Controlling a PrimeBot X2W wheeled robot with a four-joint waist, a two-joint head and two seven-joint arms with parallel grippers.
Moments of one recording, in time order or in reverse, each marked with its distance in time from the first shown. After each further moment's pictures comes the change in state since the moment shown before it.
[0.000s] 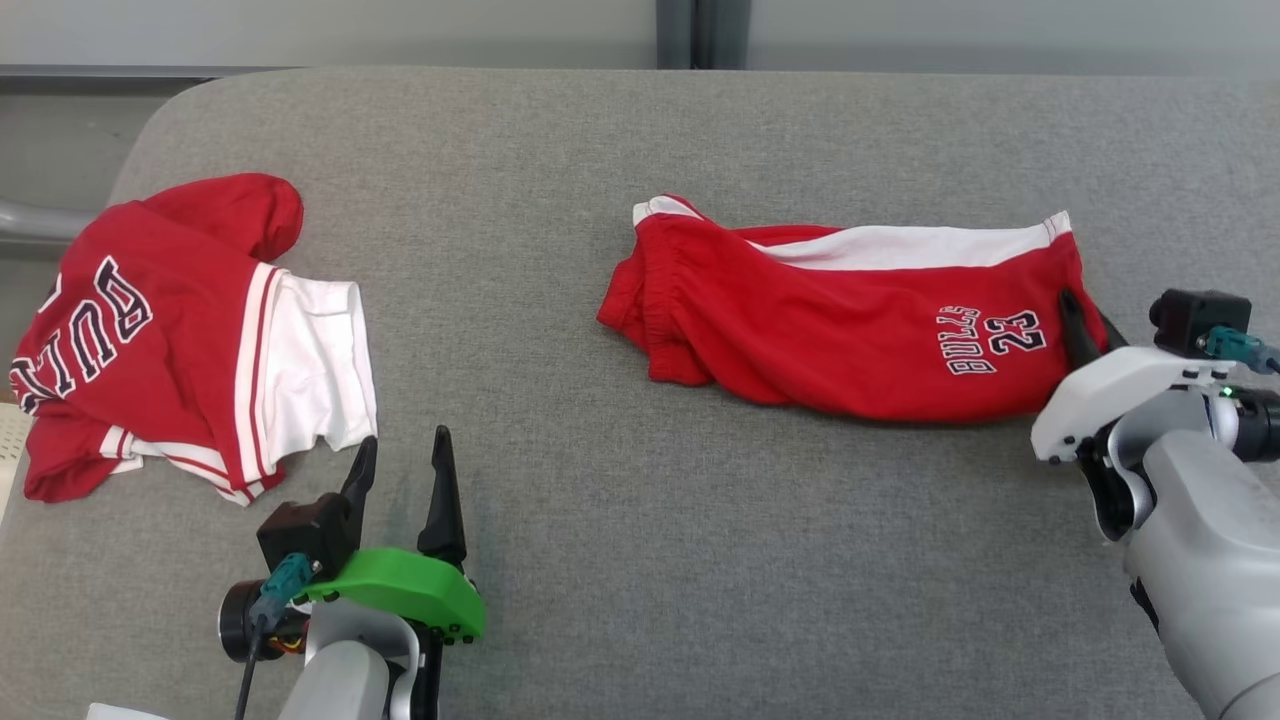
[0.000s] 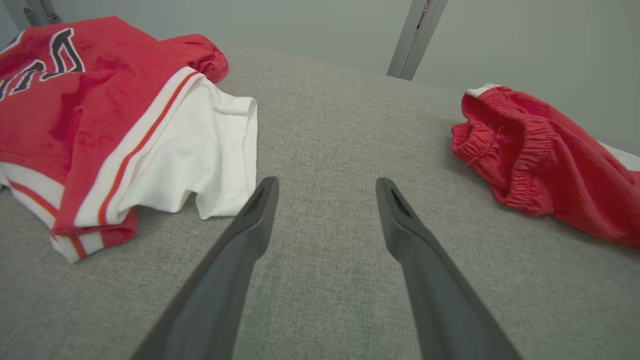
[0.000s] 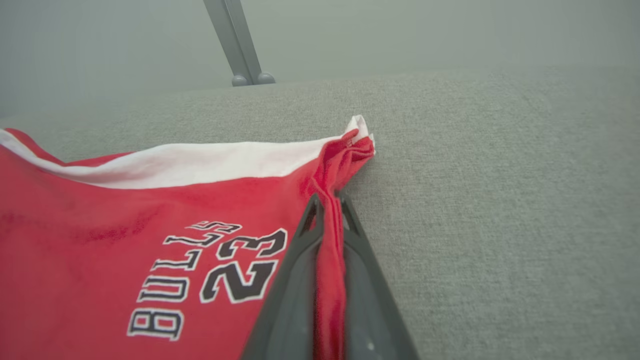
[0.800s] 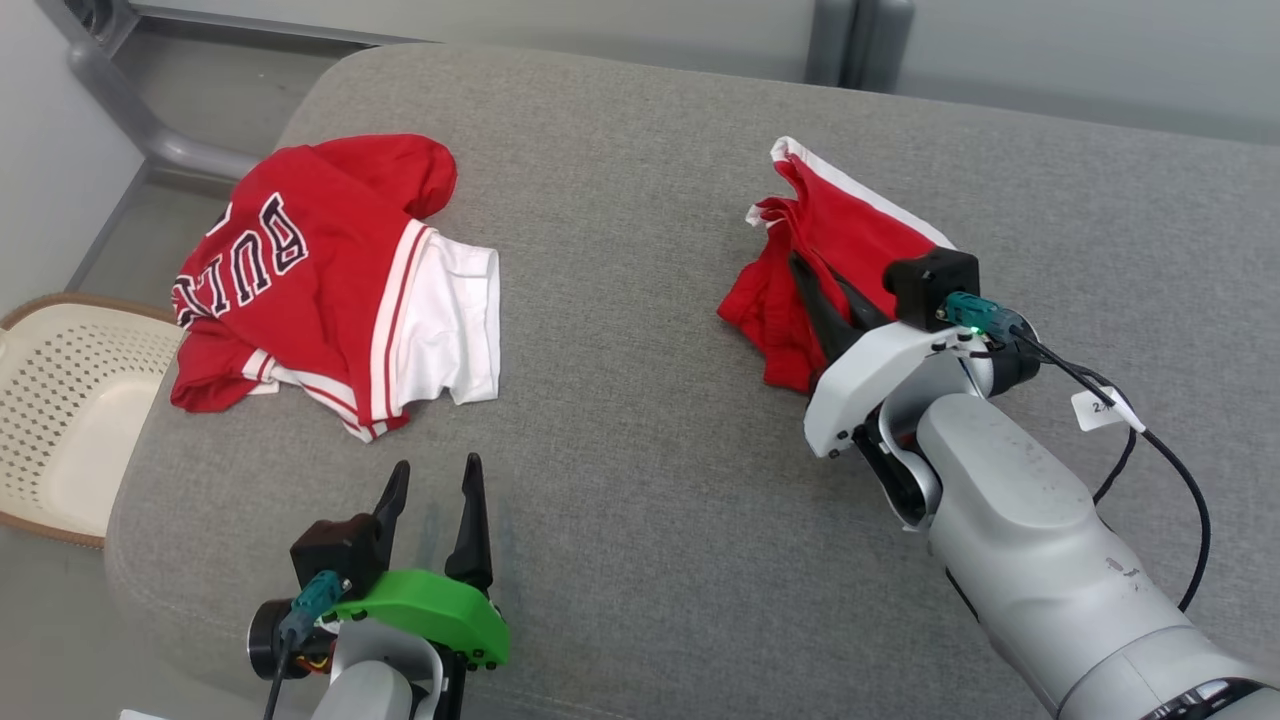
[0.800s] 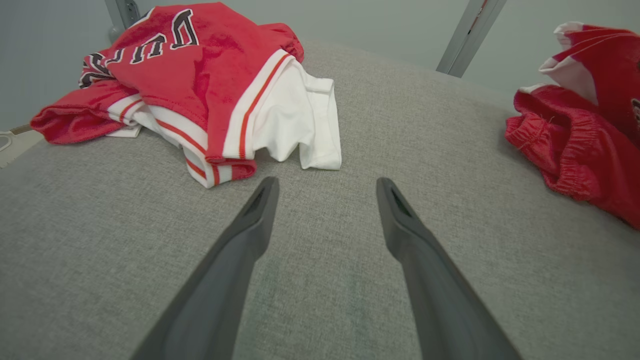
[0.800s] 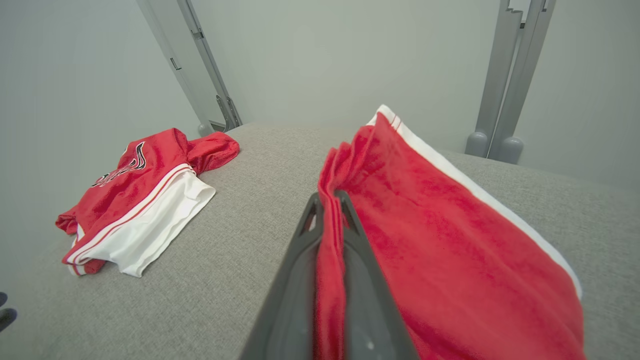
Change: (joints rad) left arm 0.021 0.001 -0.059 0.018 -0.026 -0.003 0.000; right arm -0.084 0.214 0.247 -0.132 -0.044 0.000 0.000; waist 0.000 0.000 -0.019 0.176
